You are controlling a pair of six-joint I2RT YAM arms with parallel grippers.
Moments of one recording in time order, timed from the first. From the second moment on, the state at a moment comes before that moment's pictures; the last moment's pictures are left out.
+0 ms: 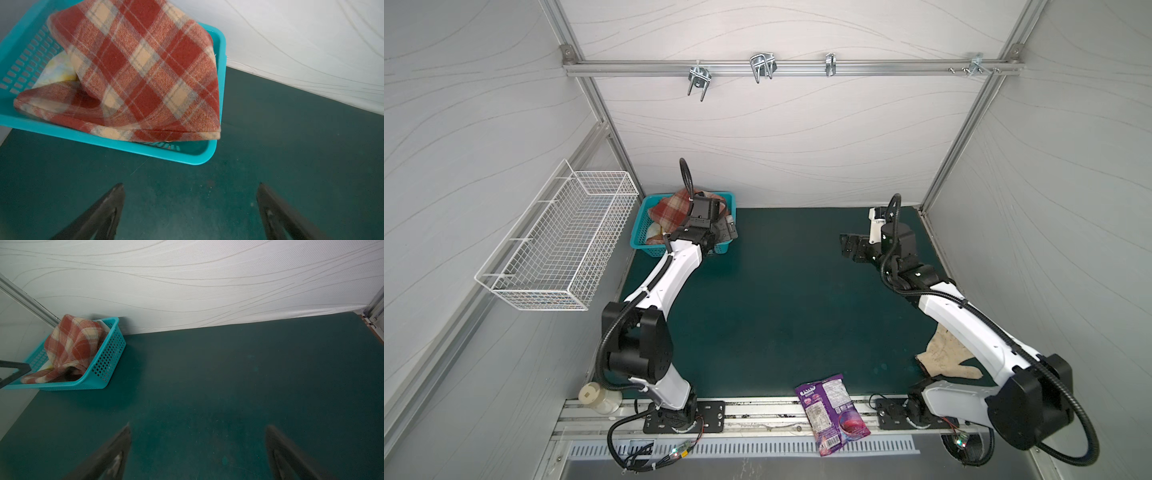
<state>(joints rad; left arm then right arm) -0.17 1.67 1.46 -0.57 -0.21 -0.36 0.44 1.26 1.03 -0.20 0.08 0.30</state>
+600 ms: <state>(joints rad) -0.21 2.16 2.01 -0.84 -0.43 -0.35 0.45 1.30 1.06 -0.21 -0.02 0.32</state>
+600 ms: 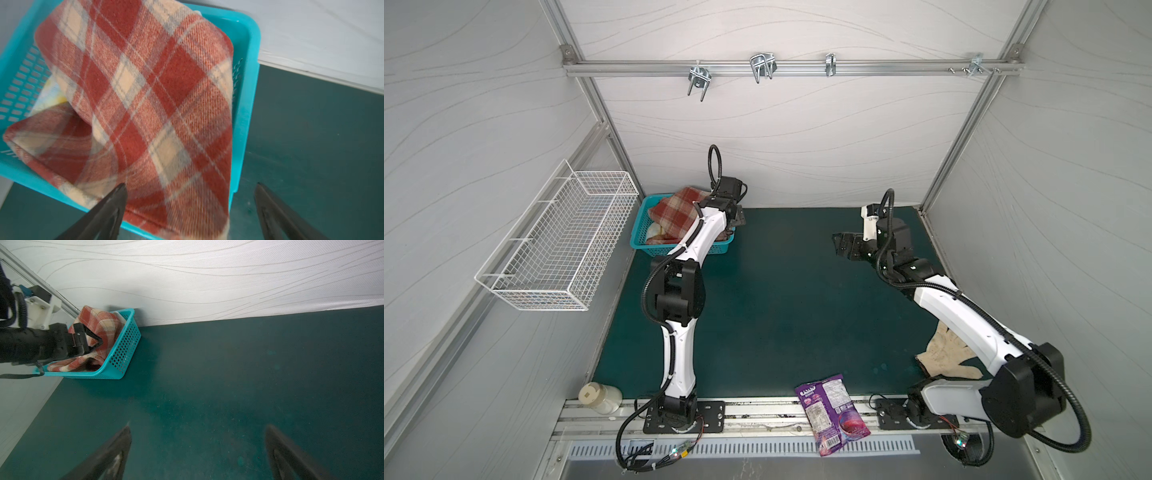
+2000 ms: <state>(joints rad) -0.34 1.69 1.98 -0.90 -0.39 -0.26 0.57 1.23 1.06 -0.23 -0.05 0.31</state>
